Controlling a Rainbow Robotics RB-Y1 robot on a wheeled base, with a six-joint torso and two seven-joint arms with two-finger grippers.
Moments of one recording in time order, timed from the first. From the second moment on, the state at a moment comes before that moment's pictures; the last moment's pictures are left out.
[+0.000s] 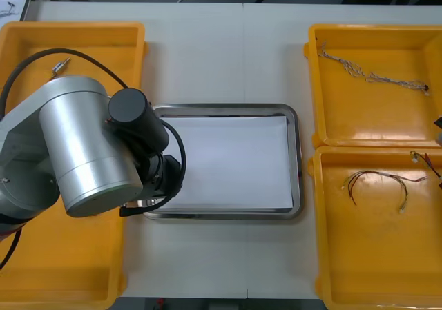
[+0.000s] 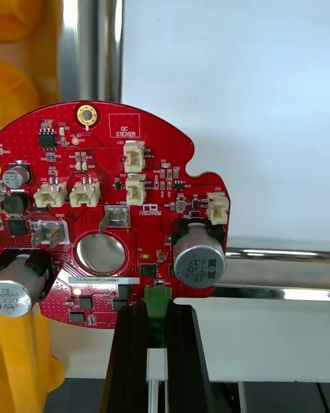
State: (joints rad) right arm 0.01 -0.56 -0.48 -2.41 -0.75 1.92 2.01; left arm -0.58 0.64 -0.63 -2.28 0.63 1.91 -0.35
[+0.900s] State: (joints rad) right arm 0.00 -0.56 -0.36 -2.49 -0.76 1.92 1.74; left arm -0.60 0.54 -0.73 -2.15 0.56 1.80 -0.35
